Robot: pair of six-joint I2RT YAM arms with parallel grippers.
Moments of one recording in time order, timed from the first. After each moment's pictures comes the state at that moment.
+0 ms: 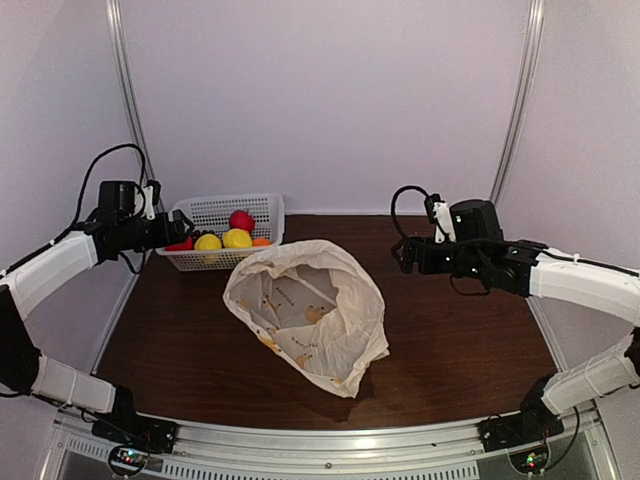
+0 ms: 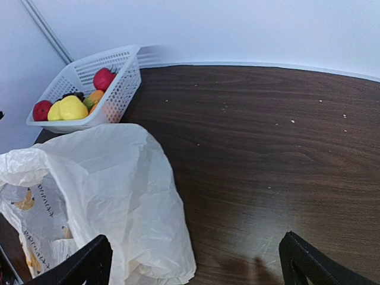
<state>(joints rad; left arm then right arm) -0.11 1.28 0.99 -0.27 0.18 -0.25 0.67 1.27 0.91 -0.15 0.13 0.41</state>
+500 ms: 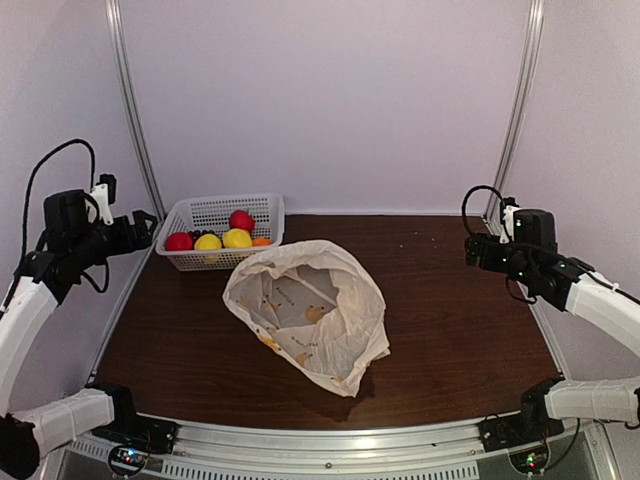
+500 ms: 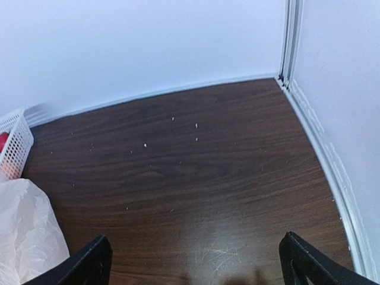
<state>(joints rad) -0.03 0.87 0.89 -0.40 0.09 -0.19 0.30 1.03 0.73 -0.20 0.24 0.33</state>
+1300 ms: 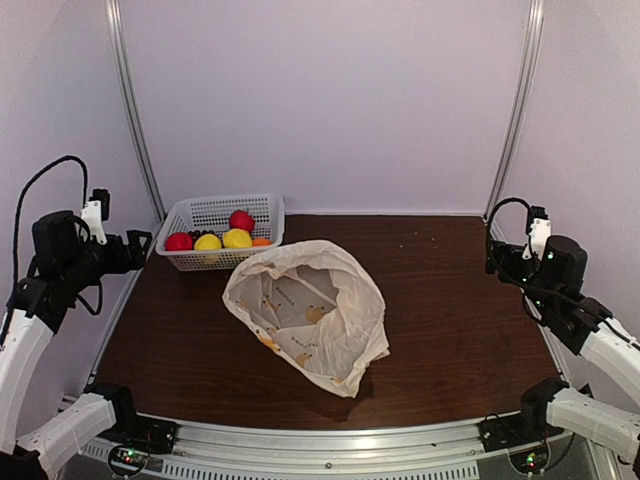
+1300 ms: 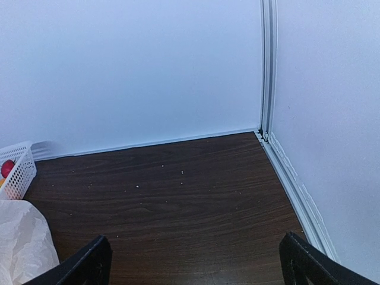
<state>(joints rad) -0.03 0.66 0.78 -0.43 0.08 -0.10 0.30 0.67 0.50 -0.03 0.34 0.20</state>
